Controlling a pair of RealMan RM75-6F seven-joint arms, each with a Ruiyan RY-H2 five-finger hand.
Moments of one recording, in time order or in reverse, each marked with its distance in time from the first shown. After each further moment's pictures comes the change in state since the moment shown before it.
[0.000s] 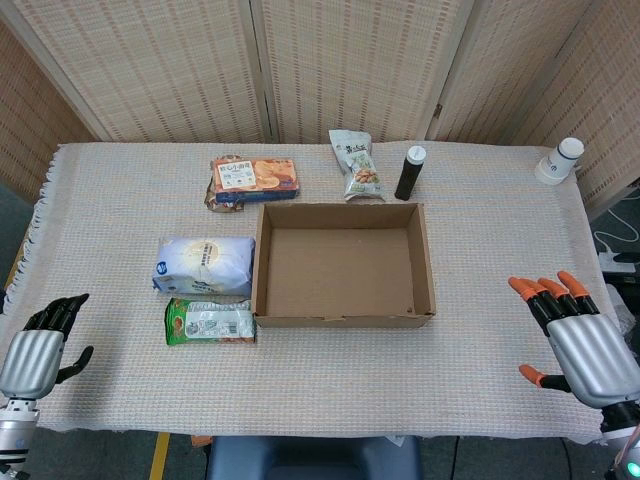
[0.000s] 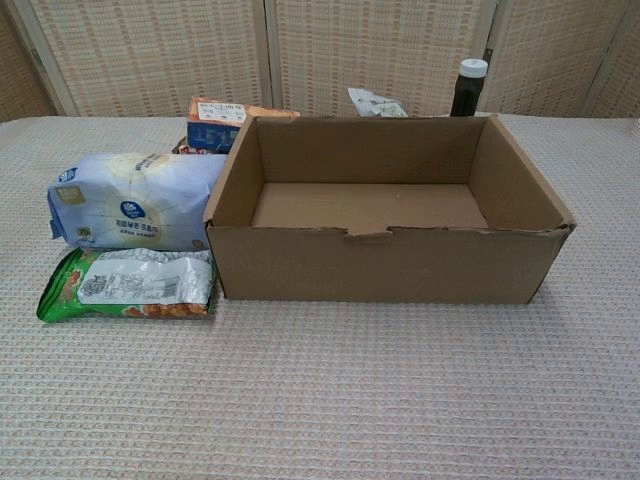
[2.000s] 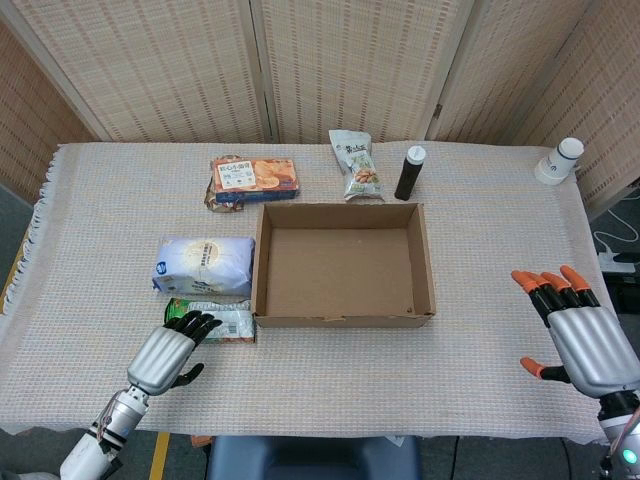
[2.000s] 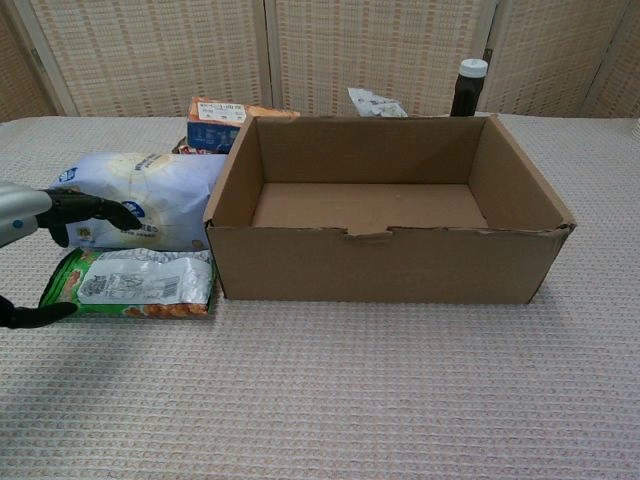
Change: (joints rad) left arm -0.219 -0.075 -0.008 -0.370 -0.041 -0.356 0.405; right arm 0.042 -0.015 0.024 0.000 0.102 -0.035 -0.030
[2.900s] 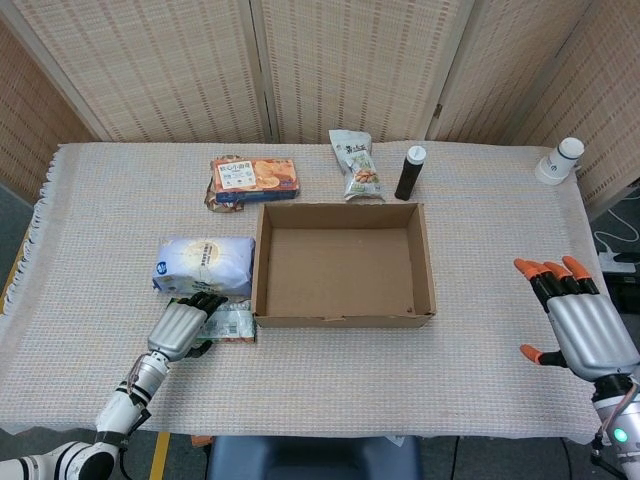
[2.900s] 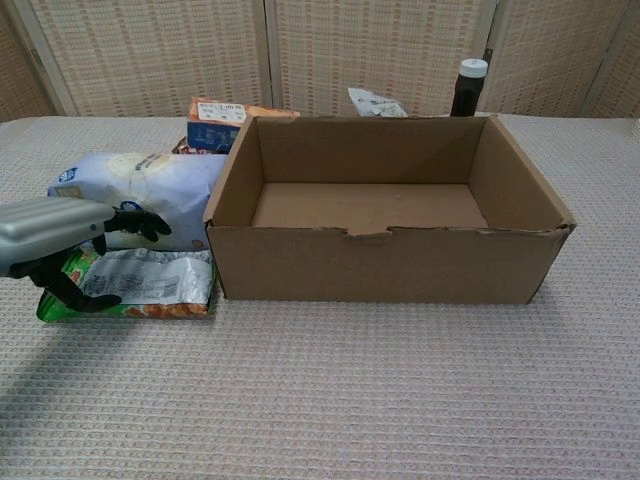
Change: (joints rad) left arm -0.158 -0.124 -0.057 0.191 -0.283 -0.132 0.018; right arm 0.068 -0.031 0.042 0.000 0.156 -0.036 -0.059
